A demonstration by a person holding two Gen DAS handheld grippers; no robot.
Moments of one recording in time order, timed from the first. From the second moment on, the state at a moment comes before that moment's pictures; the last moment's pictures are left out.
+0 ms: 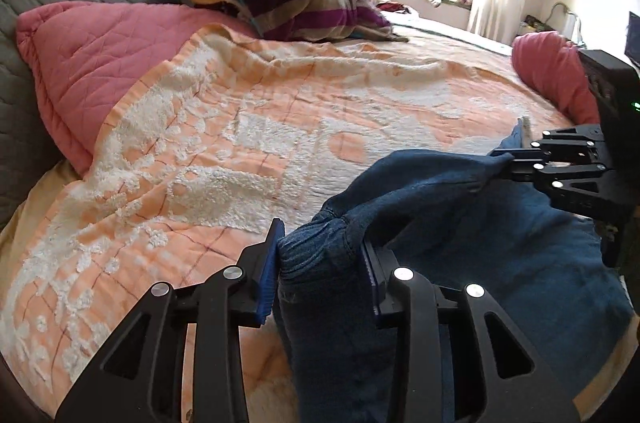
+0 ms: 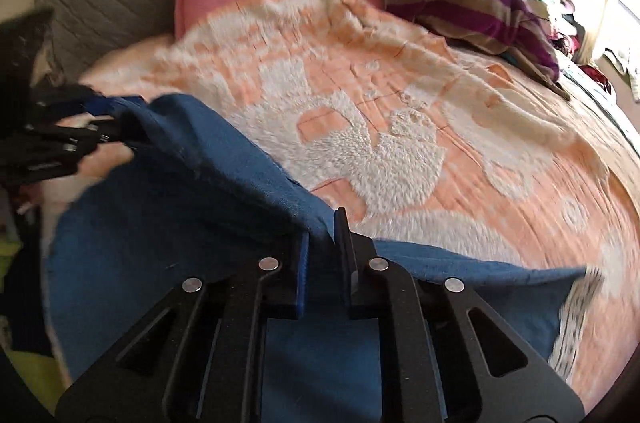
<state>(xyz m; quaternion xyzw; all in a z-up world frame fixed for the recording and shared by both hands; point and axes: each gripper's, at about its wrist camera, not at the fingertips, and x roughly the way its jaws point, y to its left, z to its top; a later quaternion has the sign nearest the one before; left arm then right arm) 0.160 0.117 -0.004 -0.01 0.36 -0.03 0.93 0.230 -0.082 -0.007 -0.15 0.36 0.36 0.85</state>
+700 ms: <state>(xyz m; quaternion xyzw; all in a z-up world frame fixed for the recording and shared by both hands) 0.048 0.115 -0.021 -0.01 0.43 -0.07 0.90 0.047 -0.087 -0.027 -0.14 0.39 0.44 0.80</state>
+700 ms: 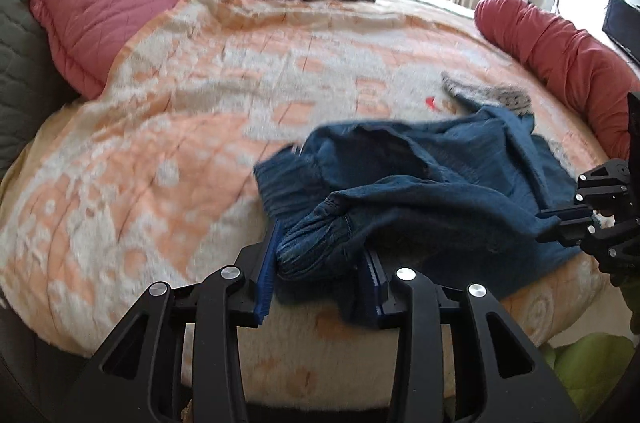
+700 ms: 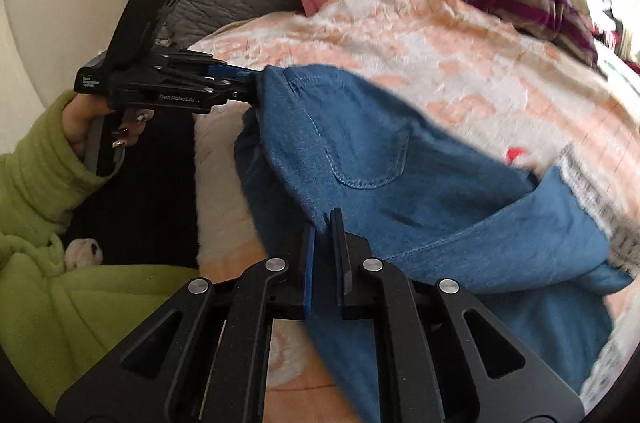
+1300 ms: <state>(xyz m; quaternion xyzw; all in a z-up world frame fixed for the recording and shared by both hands) 0.019 0.151 -0.020 -0.05 0.45 -0.03 0.89 0.029 -0.076 -0.054 -0.14 0.41 0.46 0.78</state>
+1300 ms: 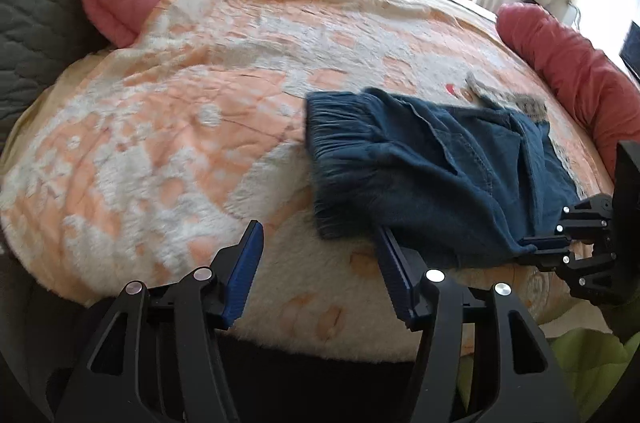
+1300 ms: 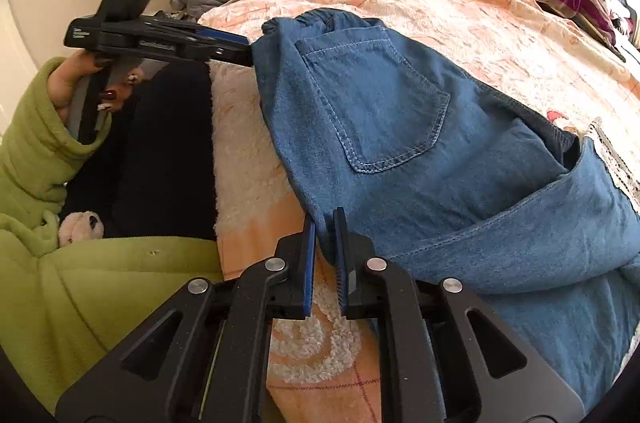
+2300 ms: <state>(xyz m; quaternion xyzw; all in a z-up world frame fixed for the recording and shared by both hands) 0.044 0.085 -0.042 -0.02 0.43 -0.07 0.90 0.054 -0.085 -0.058 -0.09 0.44 0.41 0.79</state>
